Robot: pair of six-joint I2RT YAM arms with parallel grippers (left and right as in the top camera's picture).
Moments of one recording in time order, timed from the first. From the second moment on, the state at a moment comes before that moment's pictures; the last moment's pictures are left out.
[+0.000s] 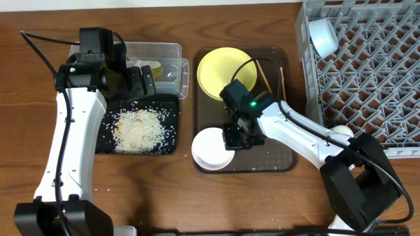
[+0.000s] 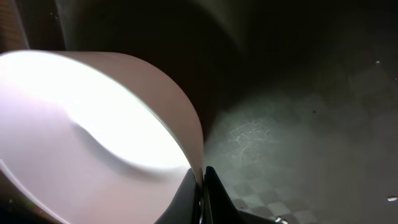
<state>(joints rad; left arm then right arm) 0.00 1.59 1.43 -1.00 0.14 -0.20 0.65 1.85 1.22 -0.82 -0.25 0.56</state>
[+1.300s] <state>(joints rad) 0.00 1.59 1.43 -1.00 0.14 -0.20 0.34 1.83 1.46 -0.95 1.45 0.43</state>
